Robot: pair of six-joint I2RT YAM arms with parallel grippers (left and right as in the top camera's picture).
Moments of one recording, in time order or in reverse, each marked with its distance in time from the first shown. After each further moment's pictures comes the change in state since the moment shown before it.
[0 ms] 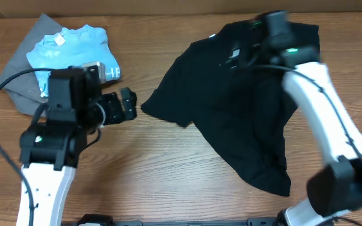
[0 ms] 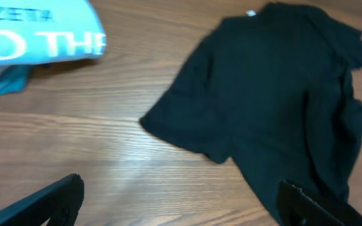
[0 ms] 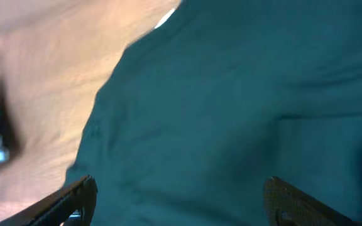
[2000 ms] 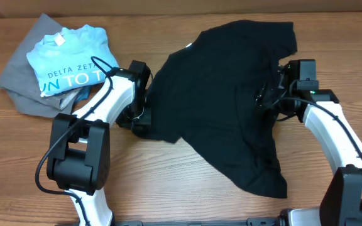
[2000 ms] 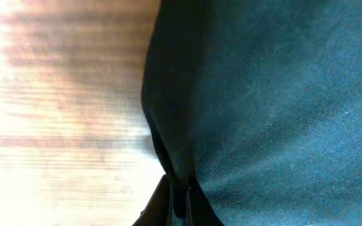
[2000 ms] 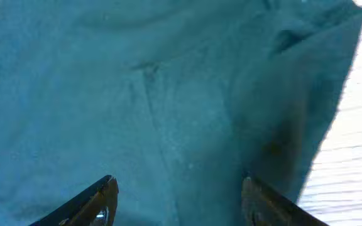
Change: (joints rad) left arm -0.120 0.821 0.105 -0.148 -0.179 0.063; right arm -0.172 -0.140 -0.602 0.326 -0.121 -0.099
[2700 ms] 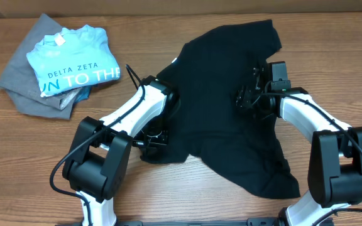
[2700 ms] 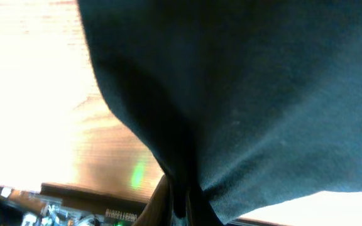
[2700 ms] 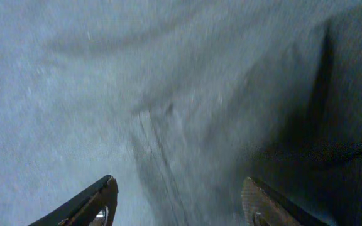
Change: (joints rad) left arm -0.233 0.000 0.000 -0.315 -0.035 -0.191; right arm 0.103 0.224 -0.006 0.219 -0.027 0.027
